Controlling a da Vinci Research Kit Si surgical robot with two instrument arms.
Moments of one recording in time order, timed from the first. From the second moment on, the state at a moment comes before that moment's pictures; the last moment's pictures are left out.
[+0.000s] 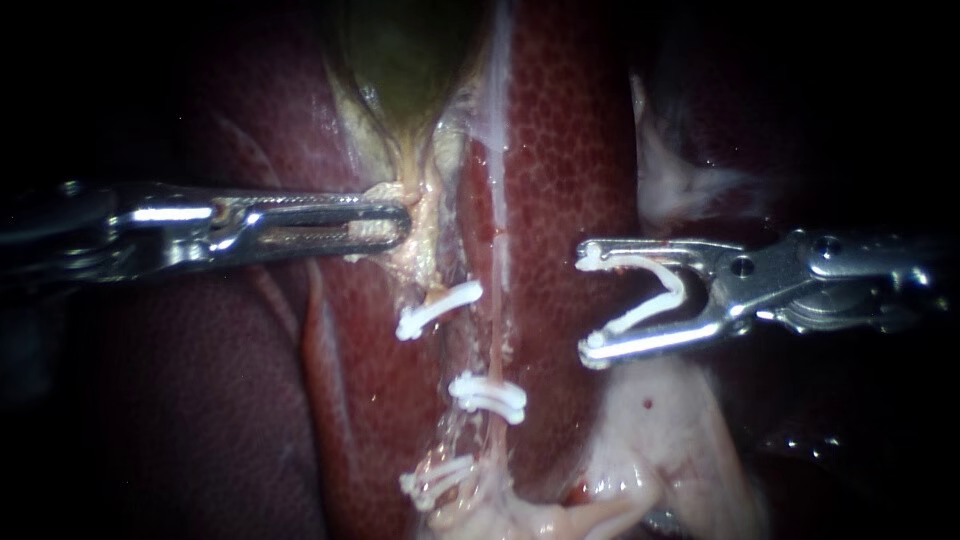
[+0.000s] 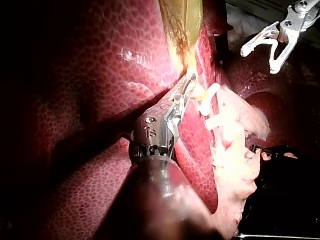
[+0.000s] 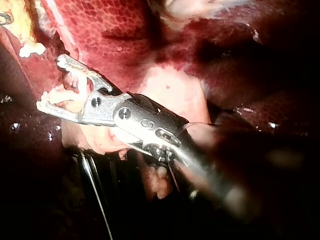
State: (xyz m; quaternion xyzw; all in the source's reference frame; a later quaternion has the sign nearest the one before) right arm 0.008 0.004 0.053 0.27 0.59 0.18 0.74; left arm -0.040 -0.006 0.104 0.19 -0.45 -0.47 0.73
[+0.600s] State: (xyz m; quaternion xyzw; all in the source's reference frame) right arm 0.008 0.004 0.053 0.27 0.59 0.18 0.74; left arm -0.035 -0.001 0.098 0.18 -0.46 -0.49 0.72
